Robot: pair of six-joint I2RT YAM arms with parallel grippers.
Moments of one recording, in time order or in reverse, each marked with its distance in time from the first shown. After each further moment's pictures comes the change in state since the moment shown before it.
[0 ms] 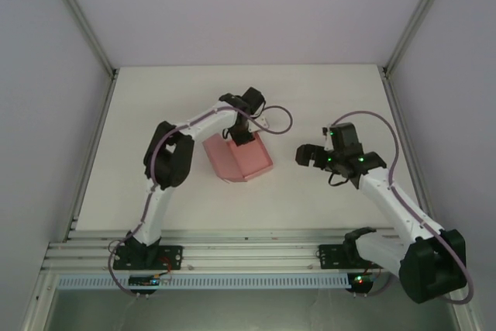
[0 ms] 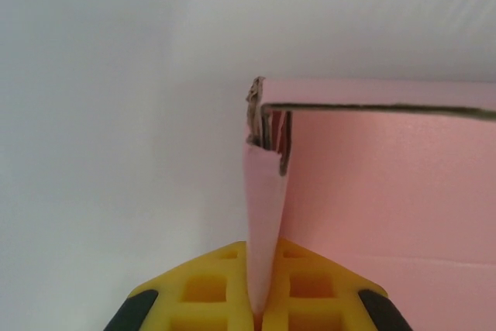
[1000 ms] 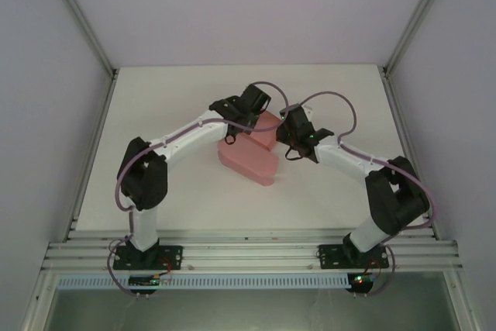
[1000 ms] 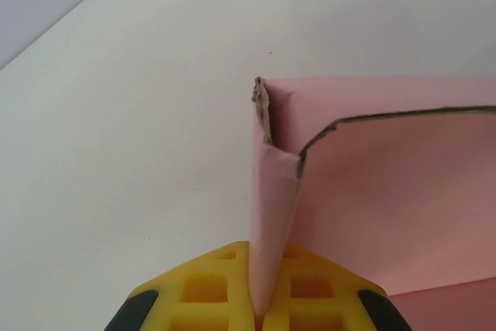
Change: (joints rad) left arm -0.101 -0.278 -0.171 0.235 -0.330 -0.557; right arm 0.196 0.501 0.238 0.364 0.328 0.352
